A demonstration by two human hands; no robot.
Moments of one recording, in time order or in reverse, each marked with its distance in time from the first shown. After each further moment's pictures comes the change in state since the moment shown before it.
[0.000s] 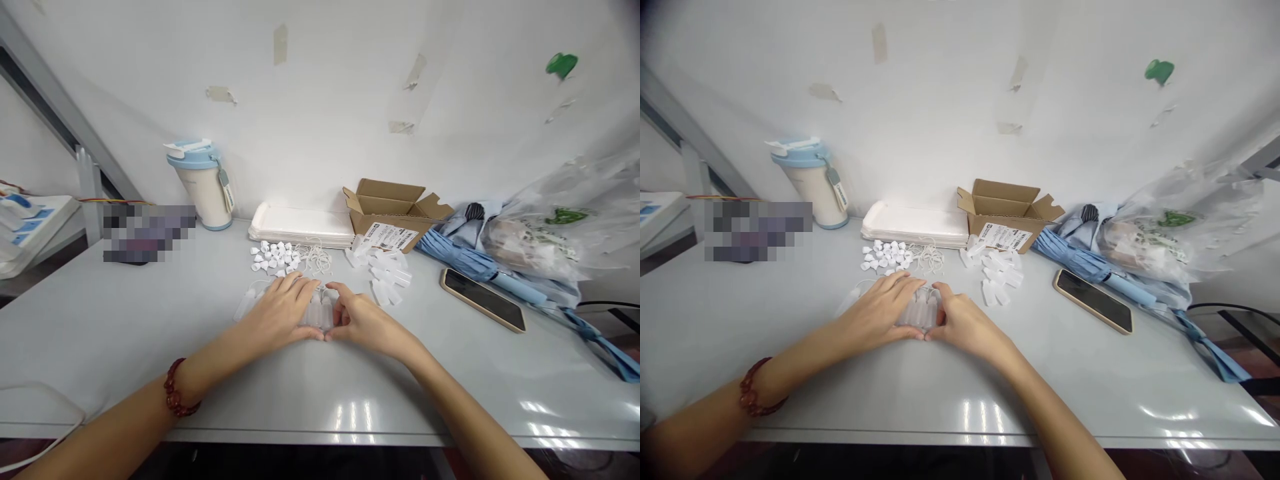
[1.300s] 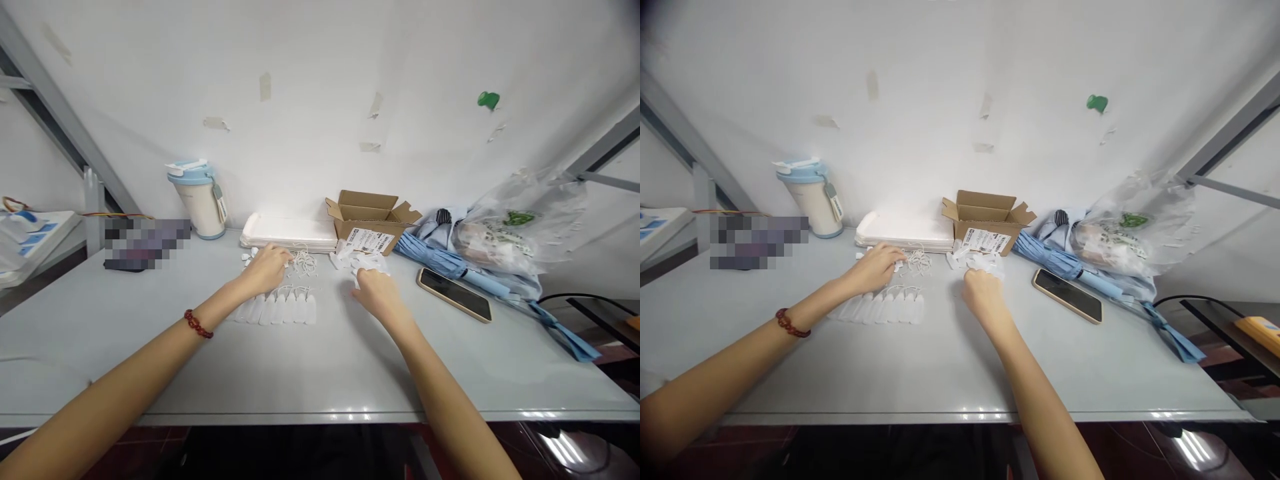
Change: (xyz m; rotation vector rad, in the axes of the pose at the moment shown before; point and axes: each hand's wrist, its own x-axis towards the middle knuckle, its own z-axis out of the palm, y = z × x) left_hand 0.051 -0.053 -0.010 -0.010 0.100 -0.140; right_hand 0.001 0.016 -0.041 -0.870 0.347 0.361
